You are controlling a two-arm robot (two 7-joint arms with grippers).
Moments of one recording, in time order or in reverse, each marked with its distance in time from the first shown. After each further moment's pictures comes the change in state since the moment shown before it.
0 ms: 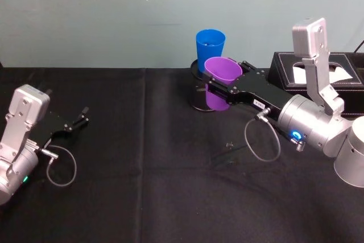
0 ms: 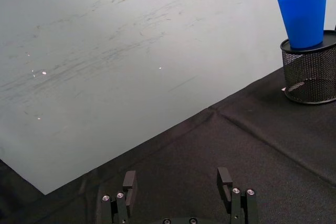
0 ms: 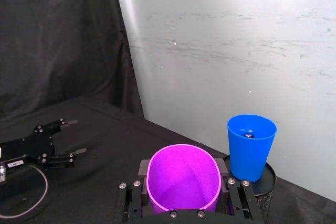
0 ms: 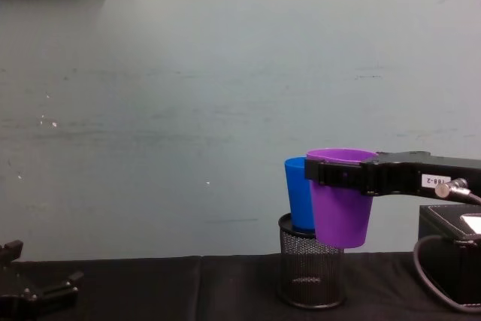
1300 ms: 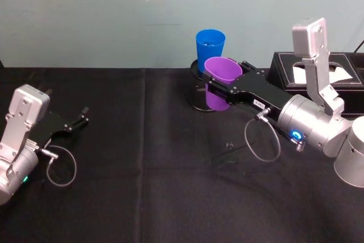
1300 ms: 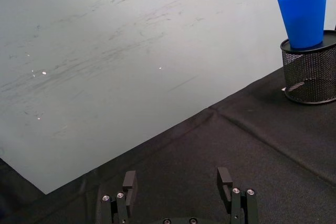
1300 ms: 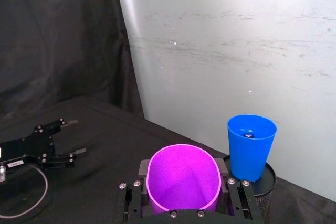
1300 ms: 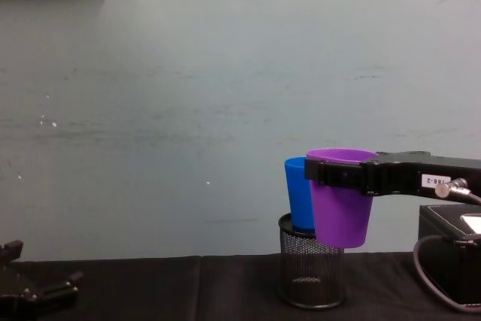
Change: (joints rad) left arm 0.000 0.000 0.000 0.000 0.000 0.000 0.000; right arm 0.000 0.000 0.000 0.000 0.000 0.000 0.000
